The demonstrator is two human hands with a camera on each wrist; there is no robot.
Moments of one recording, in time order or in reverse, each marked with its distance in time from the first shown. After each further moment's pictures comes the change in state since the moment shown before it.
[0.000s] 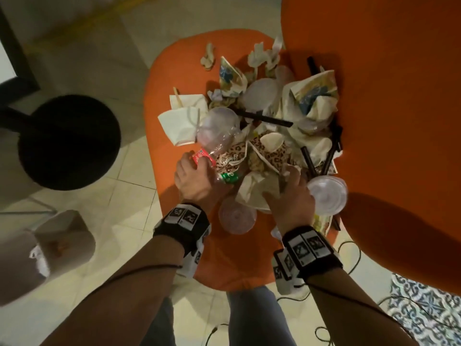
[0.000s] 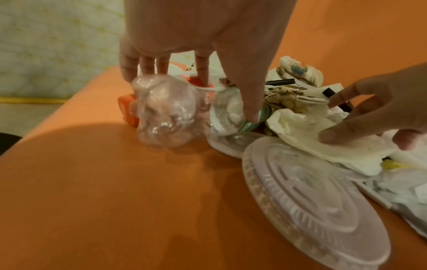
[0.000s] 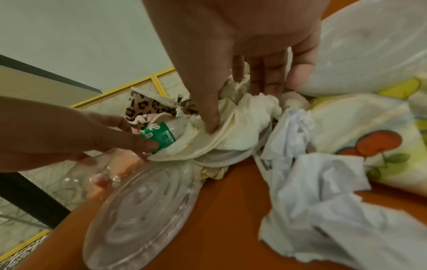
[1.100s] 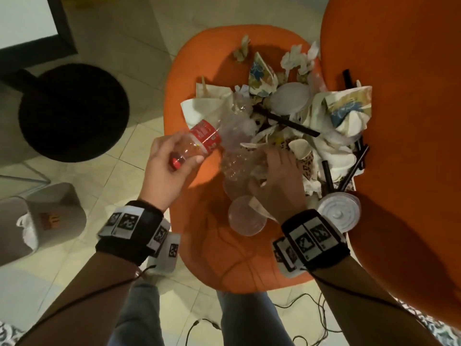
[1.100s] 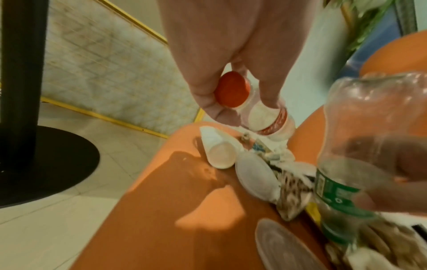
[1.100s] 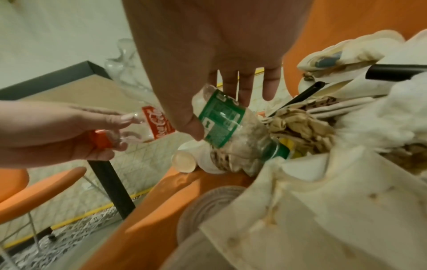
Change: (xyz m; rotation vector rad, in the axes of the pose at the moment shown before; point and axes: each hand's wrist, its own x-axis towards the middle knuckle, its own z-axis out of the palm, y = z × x) left_hand 0.000 -0.072 -0.056 -0.698 0.153 0.025; right_hand 0.021 -0.070 0.000 -0.012 0.109 -0.656
